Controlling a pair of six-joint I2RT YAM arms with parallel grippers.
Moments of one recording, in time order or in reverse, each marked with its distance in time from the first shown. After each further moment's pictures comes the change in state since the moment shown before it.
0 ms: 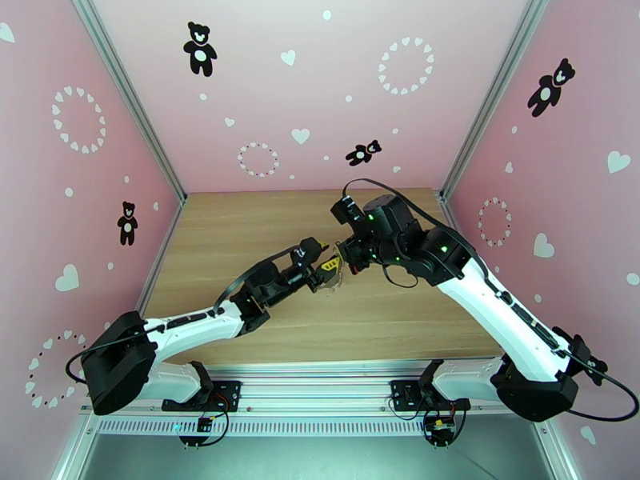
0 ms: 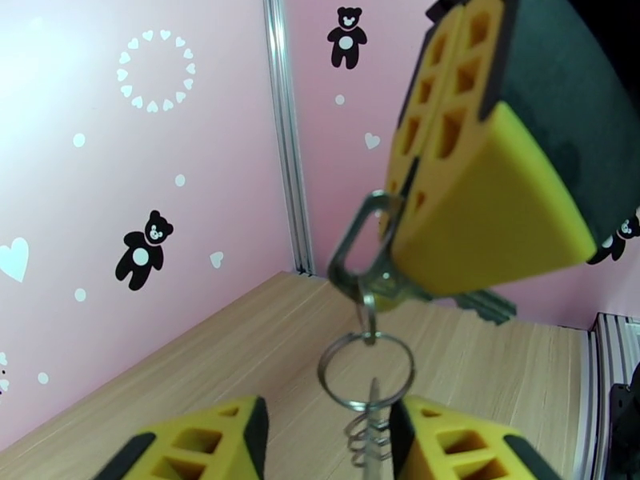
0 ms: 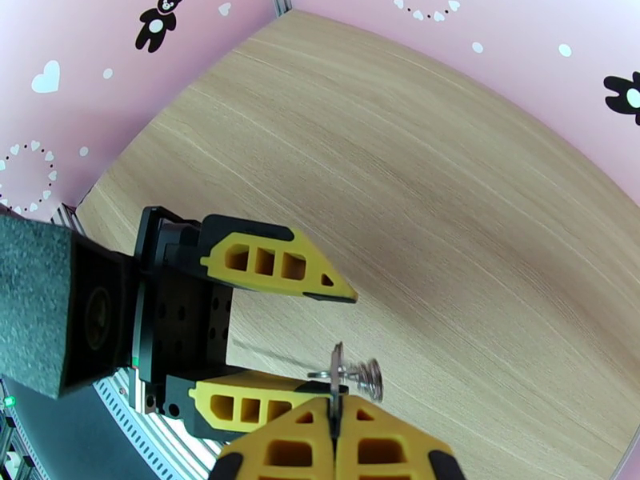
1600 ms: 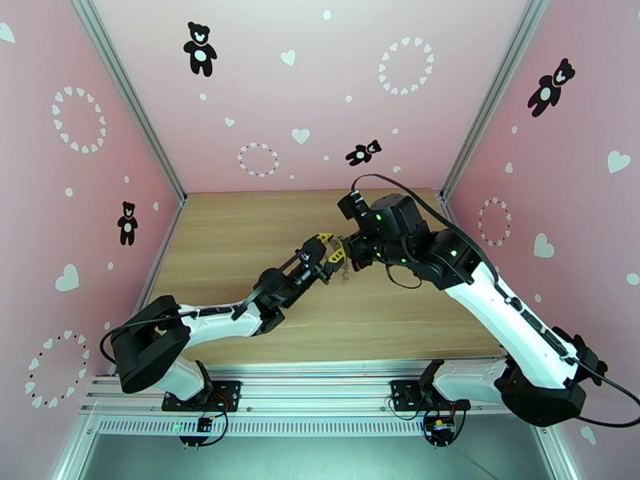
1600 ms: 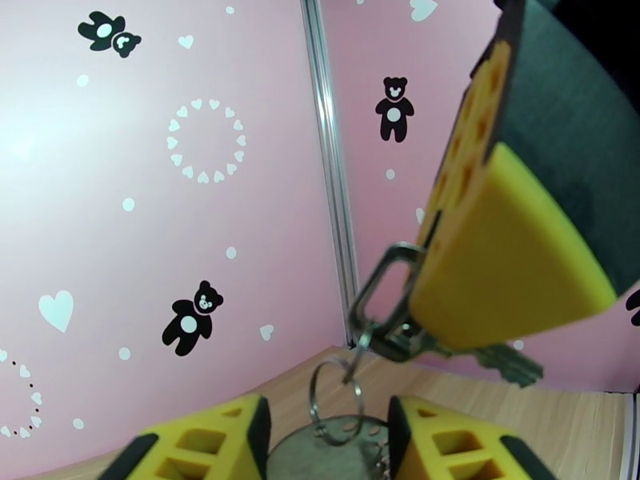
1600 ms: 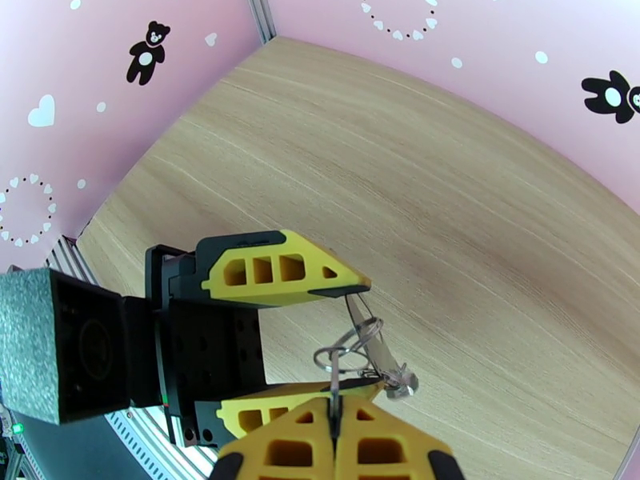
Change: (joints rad) left arm -0.065 0.169 0.032 0.362 -0.182 0.078; right arm 0.000 -0.035 -0.002 0.030 0.038 0.047
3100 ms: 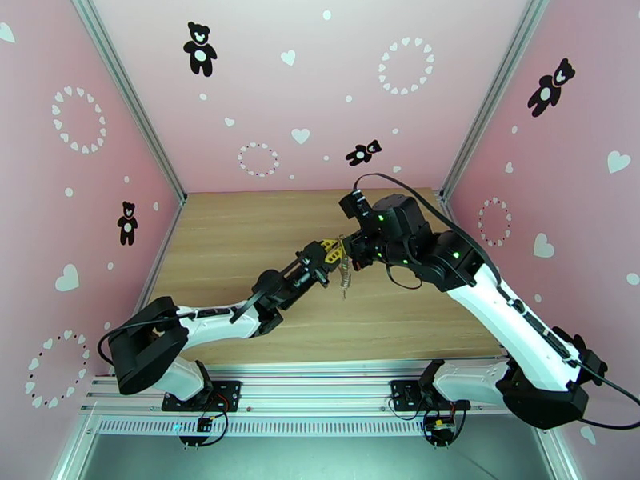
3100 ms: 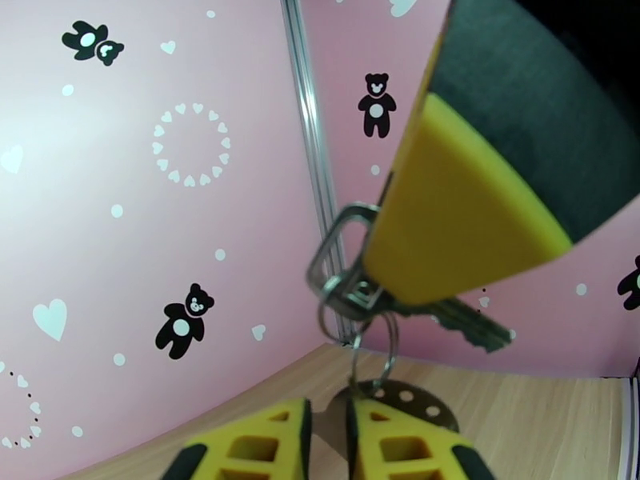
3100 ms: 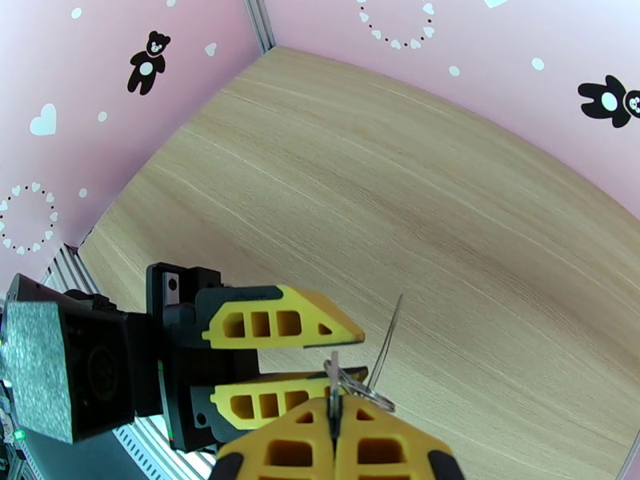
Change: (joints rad) left arm 0.000 -0.019 -0.021 -0.021 0.066 0.024; right arm 0.000 -0.011 -0.011 0.022 0.003 0.008
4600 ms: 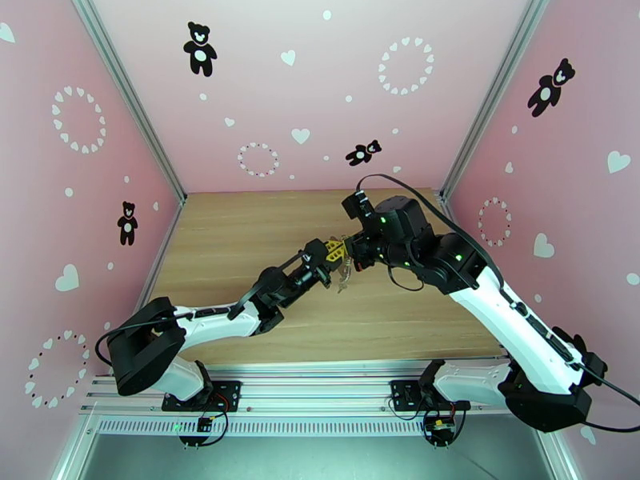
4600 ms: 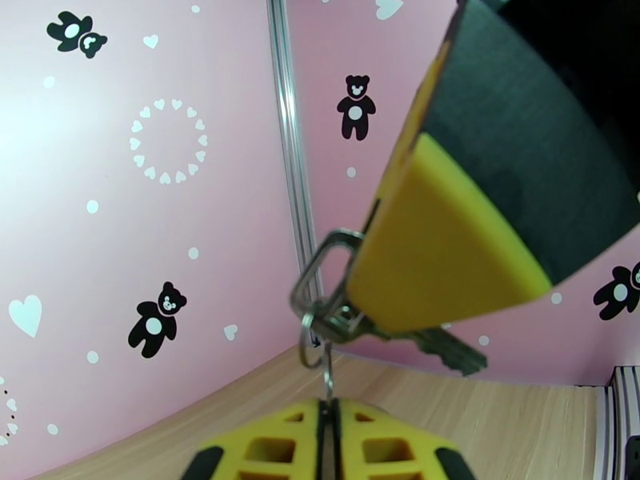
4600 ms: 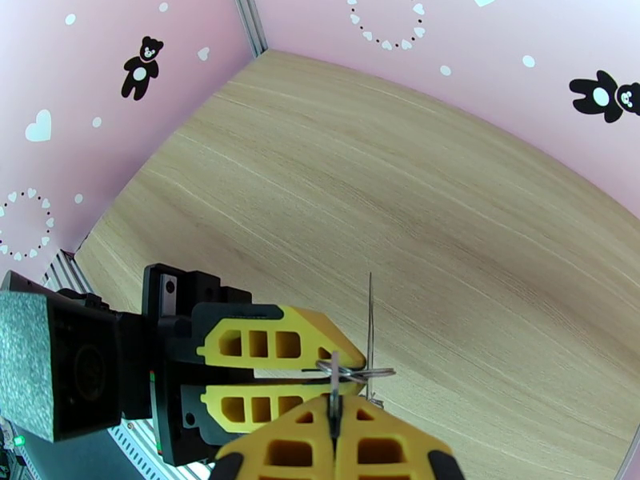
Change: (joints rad) left arm 0.000 -0.003 0.028 -0.037 0.030 -0.057; right arm 0.000 -0.019 -0.018 0.007 0.019 0.013
